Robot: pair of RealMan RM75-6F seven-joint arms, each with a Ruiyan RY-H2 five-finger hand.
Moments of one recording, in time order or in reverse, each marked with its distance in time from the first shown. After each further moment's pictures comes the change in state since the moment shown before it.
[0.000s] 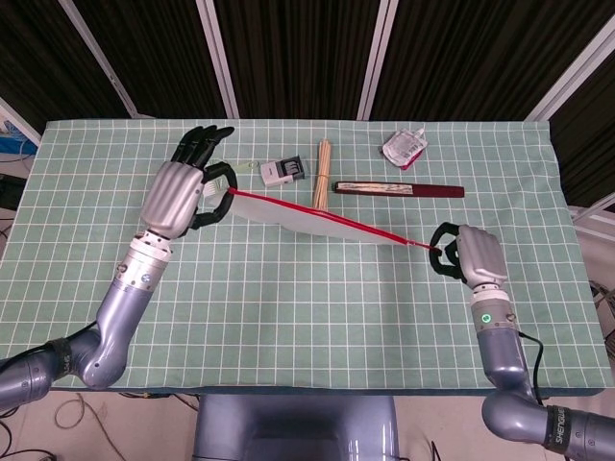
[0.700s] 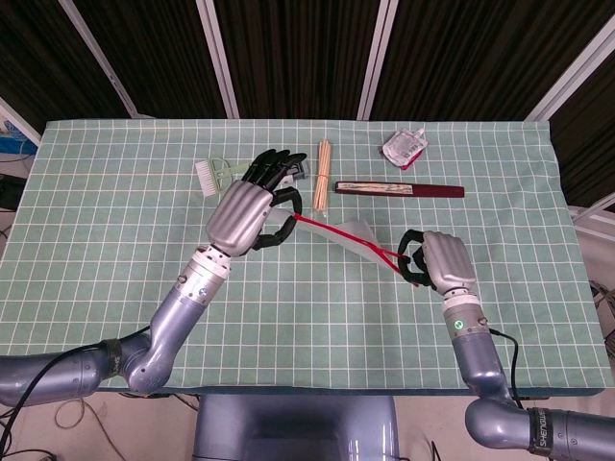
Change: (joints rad) left arm -0.120 -0.153 -0.017 -0.013 -0.016 -0.042 0.070; right arm 0.054 -0.054 -0.015 -0.058 -0.022 0.008 -0.060
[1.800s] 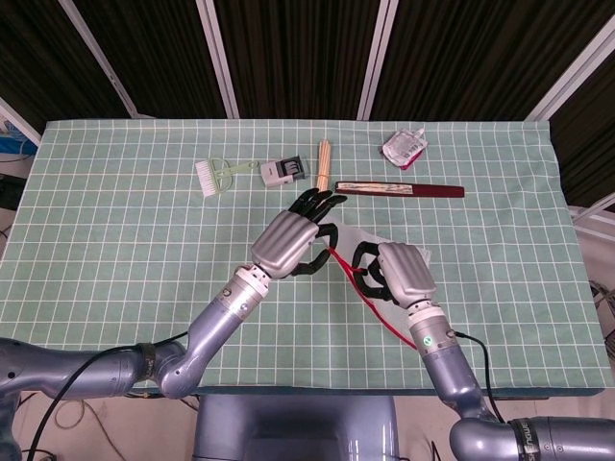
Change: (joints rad) left arm -0.108 -0.153 0.044 0.083 -0.086 -0.108 0.091; right arm 0.048 -0.061 0.002 -0.126 -0.088 0.014 -0.019
